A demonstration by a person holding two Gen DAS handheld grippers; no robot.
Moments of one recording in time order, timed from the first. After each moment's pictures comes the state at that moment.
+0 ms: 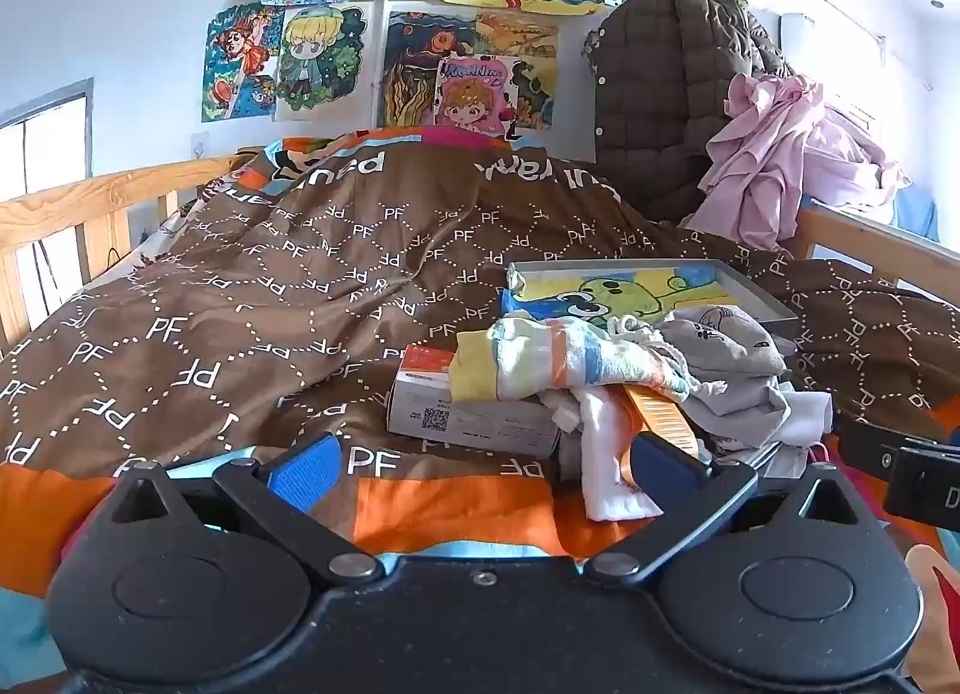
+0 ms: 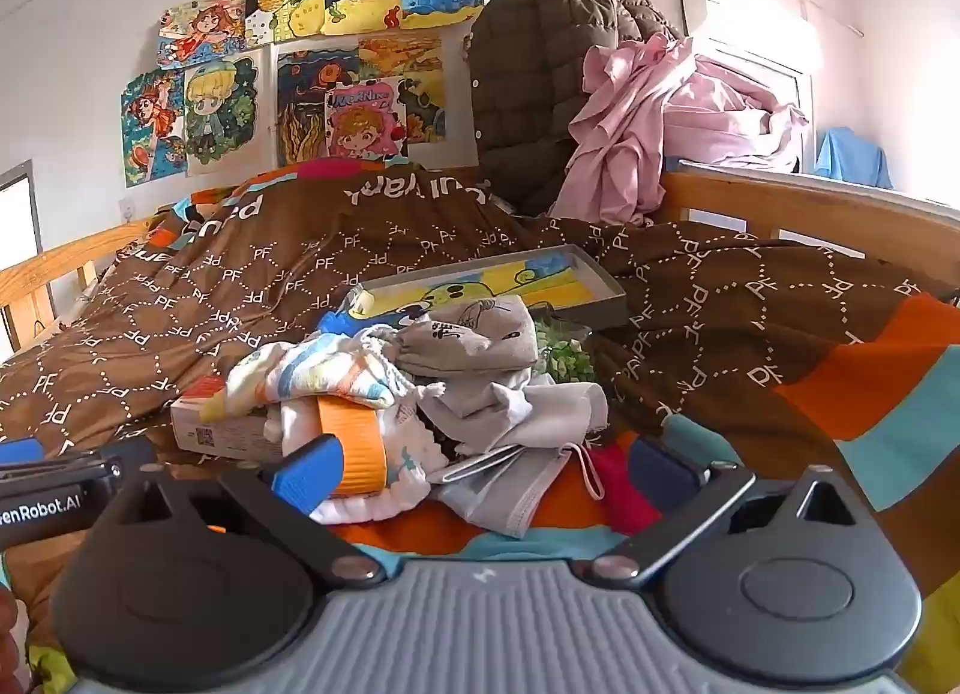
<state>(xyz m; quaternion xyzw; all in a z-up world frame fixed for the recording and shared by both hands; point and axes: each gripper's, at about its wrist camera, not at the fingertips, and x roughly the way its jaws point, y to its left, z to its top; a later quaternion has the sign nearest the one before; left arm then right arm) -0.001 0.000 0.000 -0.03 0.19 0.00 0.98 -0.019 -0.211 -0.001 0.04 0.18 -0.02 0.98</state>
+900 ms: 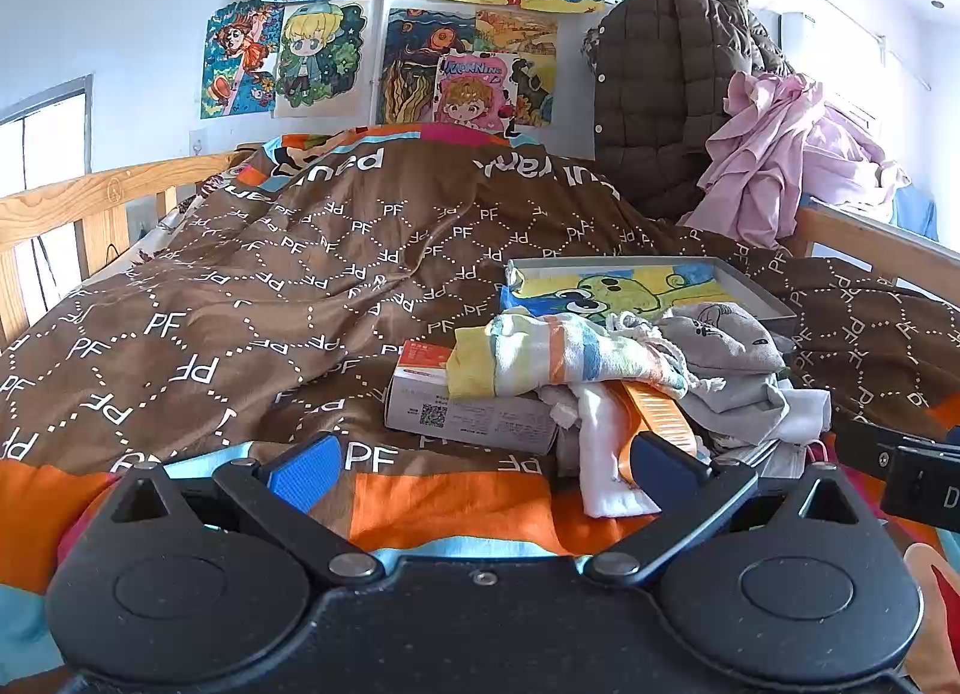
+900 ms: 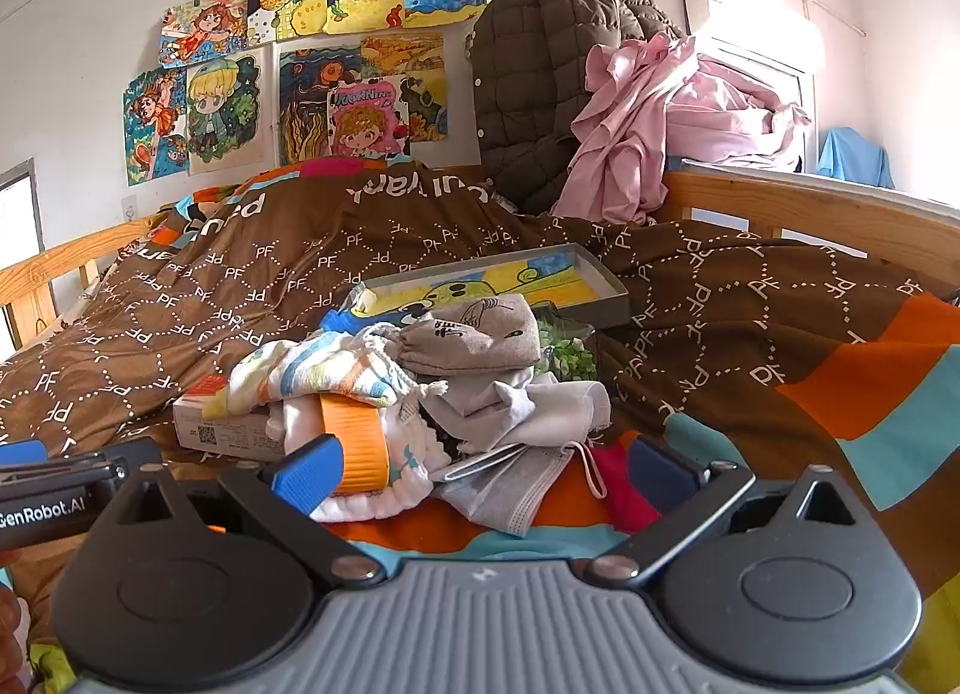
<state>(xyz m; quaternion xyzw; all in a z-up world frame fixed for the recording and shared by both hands) -0.001 0.000 0.000 -0.03 0.20 0.00 0.98 -0.019 -0.211 -0.001 0.04 0.18 -0.02 0.98</state>
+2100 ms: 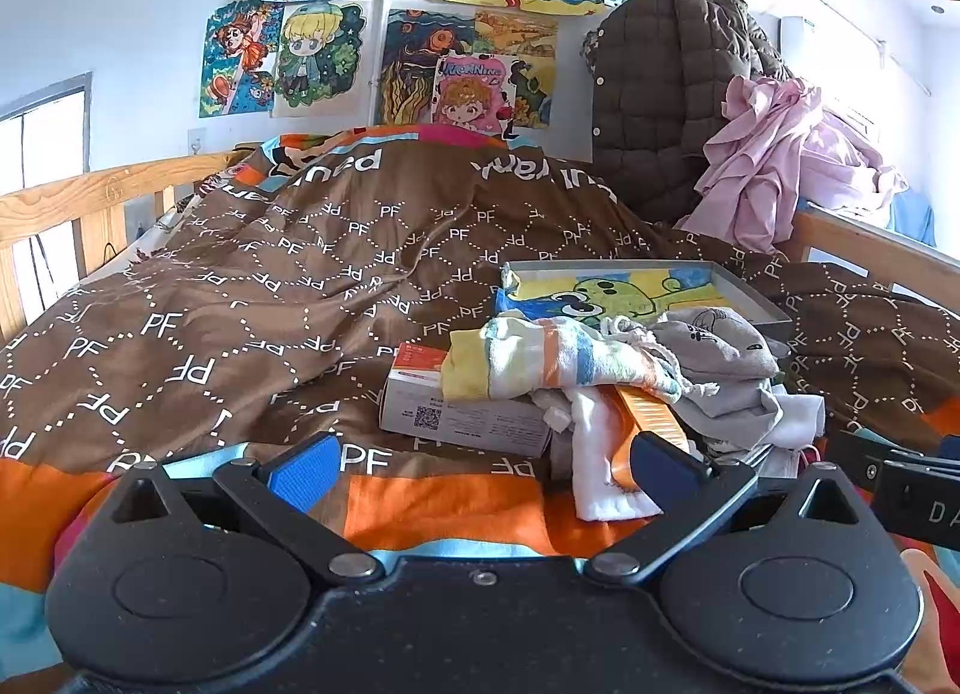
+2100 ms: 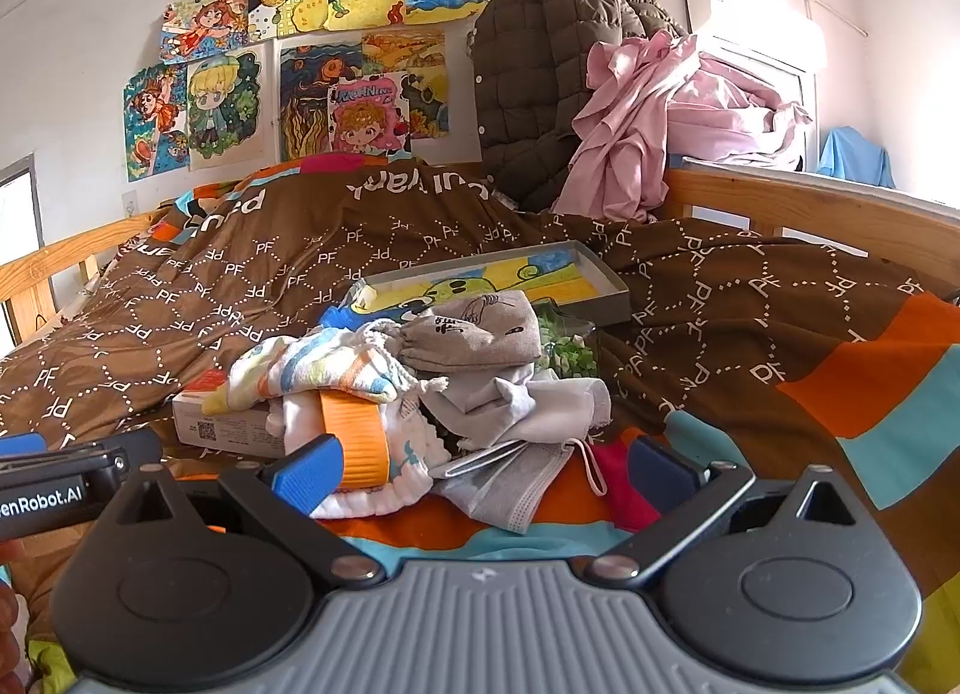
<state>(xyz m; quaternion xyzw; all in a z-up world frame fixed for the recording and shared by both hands) -0.001 -0.003 0.002 -0.03 0.20 0.00 0.98 -0.020 -0.208 -0.001 0.03 0.19 -0.02 0.98</state>
